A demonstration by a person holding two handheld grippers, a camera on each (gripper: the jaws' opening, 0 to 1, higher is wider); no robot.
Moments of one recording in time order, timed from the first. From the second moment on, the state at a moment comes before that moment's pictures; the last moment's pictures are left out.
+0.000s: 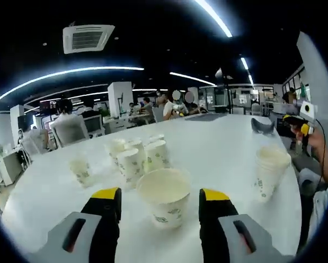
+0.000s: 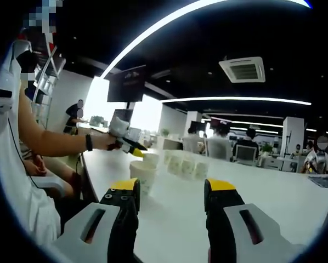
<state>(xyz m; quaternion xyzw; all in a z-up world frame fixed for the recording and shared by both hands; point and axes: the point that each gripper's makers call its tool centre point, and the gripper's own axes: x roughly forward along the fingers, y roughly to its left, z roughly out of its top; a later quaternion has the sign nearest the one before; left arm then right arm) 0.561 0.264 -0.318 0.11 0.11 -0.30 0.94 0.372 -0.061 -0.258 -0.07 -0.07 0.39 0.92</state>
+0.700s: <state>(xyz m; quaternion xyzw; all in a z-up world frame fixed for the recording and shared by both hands) 0.589 0.258 -0.337 0.08 0.12 -0.26 0.96 0.374 -0.070 -0.256 -0.07 -0.07 0.38 0.92</state>
